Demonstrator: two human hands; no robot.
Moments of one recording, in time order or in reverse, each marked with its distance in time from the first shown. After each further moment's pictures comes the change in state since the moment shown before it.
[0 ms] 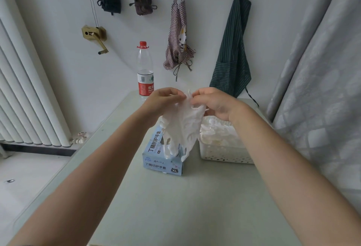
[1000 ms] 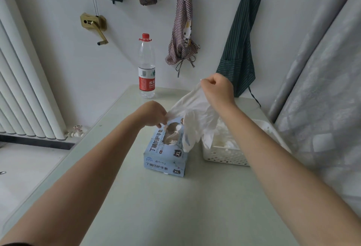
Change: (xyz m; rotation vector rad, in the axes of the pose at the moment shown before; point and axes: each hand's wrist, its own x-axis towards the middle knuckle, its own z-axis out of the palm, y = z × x) left_hand 0.017 -0.039 -0.038 0.928 -0.144 -0.206; right_hand 0.030 -0.001 0.018 -0.310 0.666 -0.235
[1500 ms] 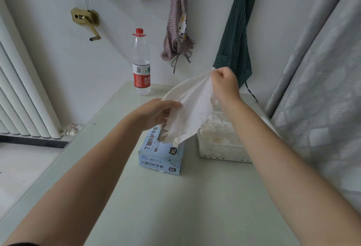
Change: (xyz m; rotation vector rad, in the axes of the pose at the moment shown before) left_hand 0.002 0.017 0.016 -0.974 -0.179 0.032; right_hand 0.015 0.019 -0.014 0.151 0.067 0.069
